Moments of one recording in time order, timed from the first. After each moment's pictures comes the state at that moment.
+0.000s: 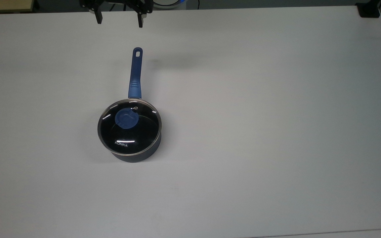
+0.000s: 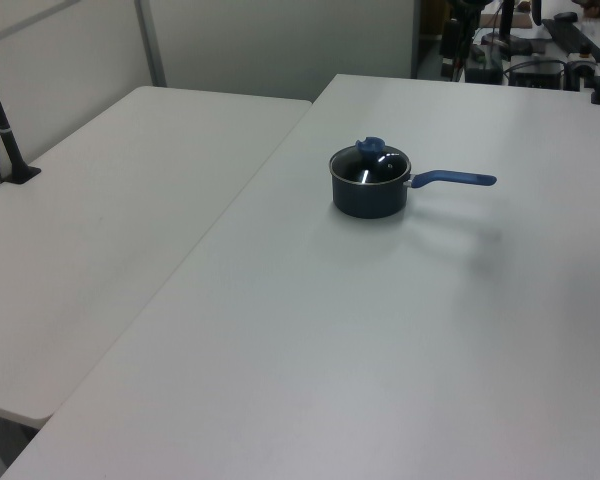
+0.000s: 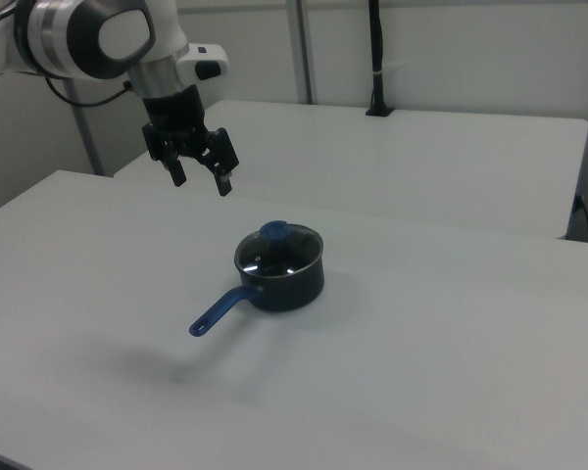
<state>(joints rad) -0.01 -0.03 -0.05 -1.68 -0.04 1.76 -0.01</state>
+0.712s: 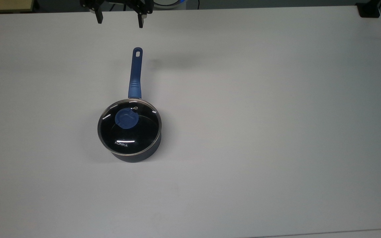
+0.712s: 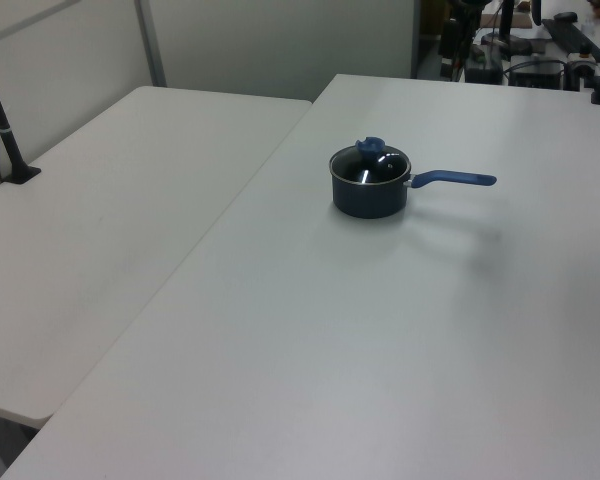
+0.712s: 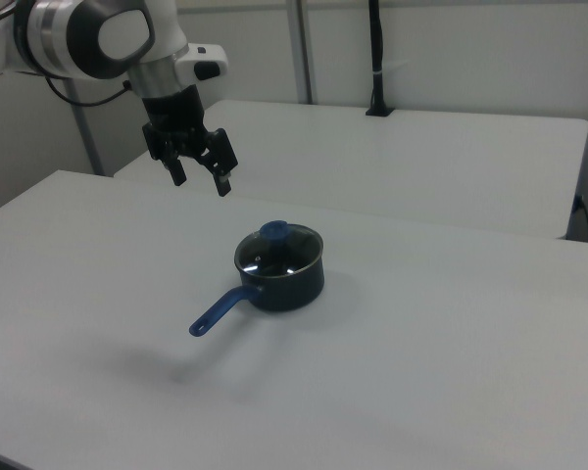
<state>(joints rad) -0.01 -0.03 -0.05 -1.68 -0.04 1.76 0.01</state>
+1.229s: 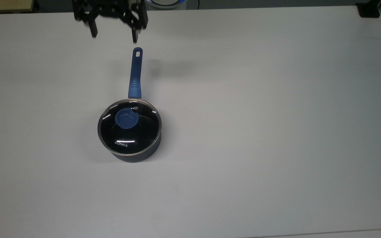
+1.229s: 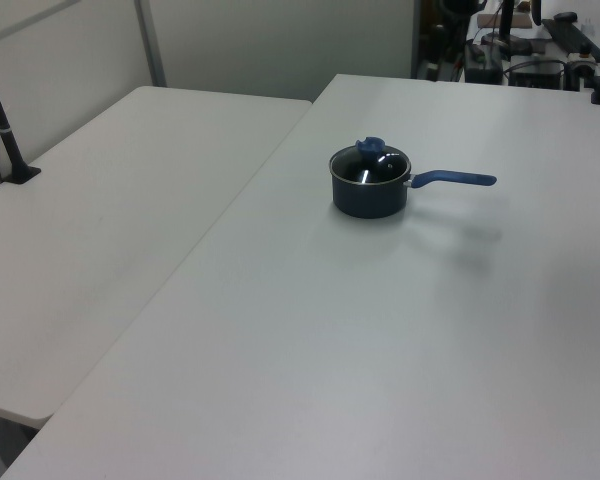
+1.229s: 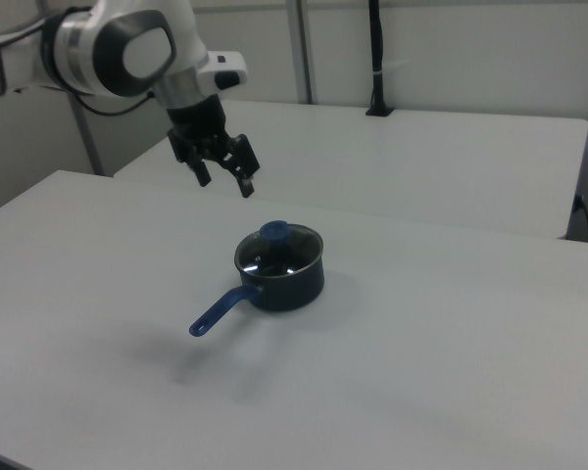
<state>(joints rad) -0.01 0.03 -0.07 -1.69 -0.04 1.90 0.03</state>
